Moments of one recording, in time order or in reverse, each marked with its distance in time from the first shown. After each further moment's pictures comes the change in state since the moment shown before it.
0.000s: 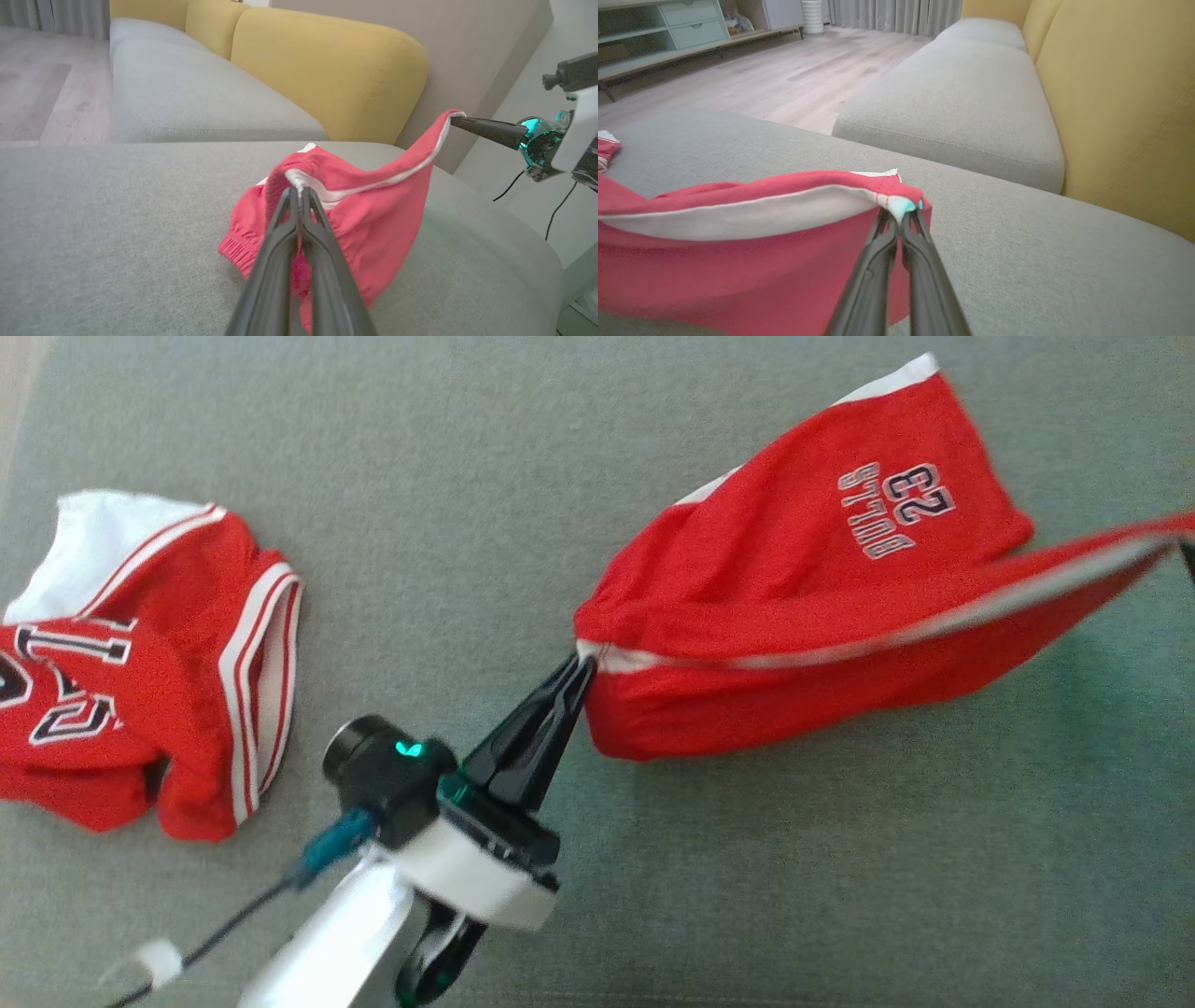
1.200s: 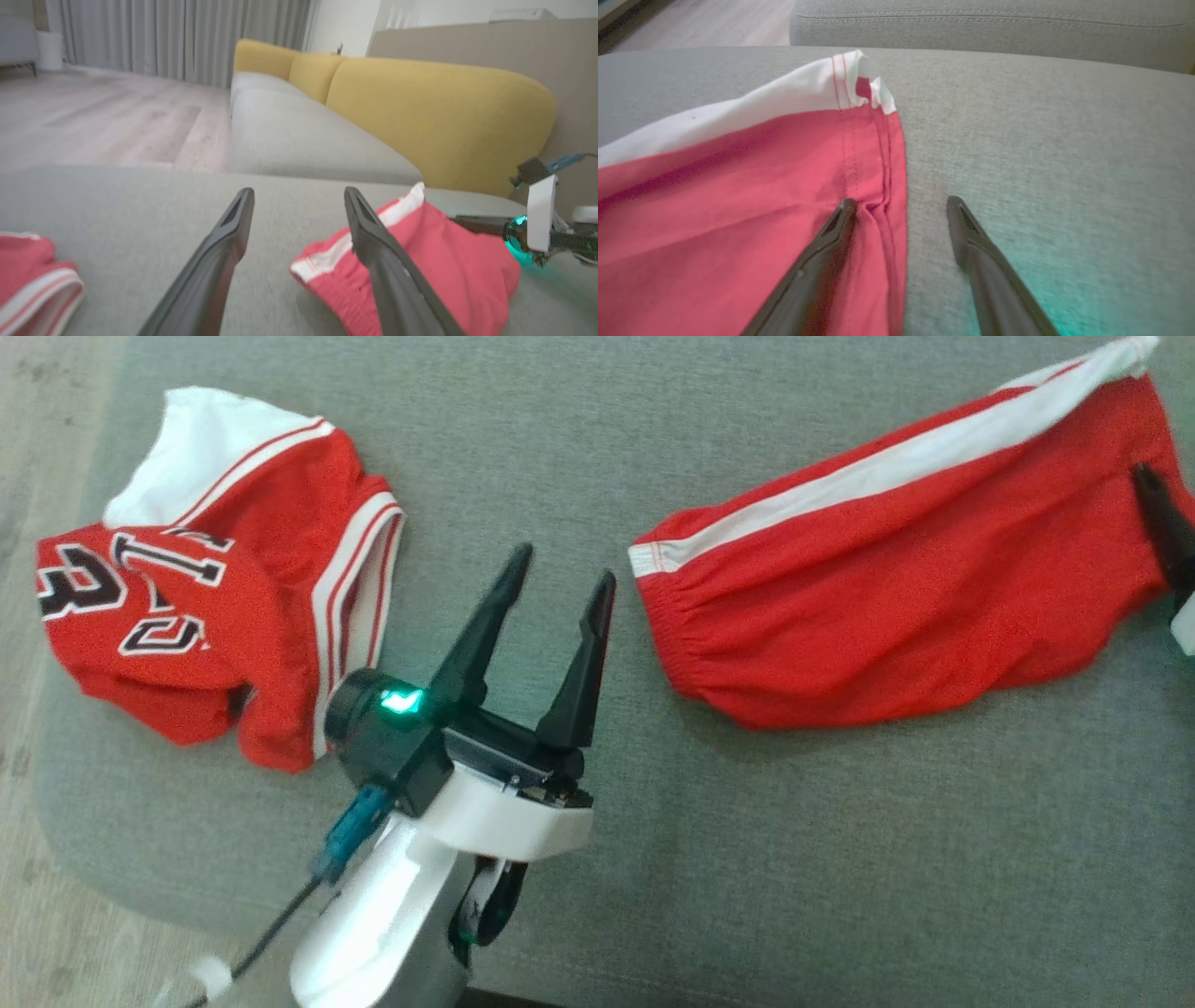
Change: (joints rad) left arm -0.086 -0.146 0.053 0.118 0.046 0.116 -0.123; right arm -0.636 -0.013 0.574 0.787 0.313 0.000 -0.034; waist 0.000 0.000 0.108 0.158
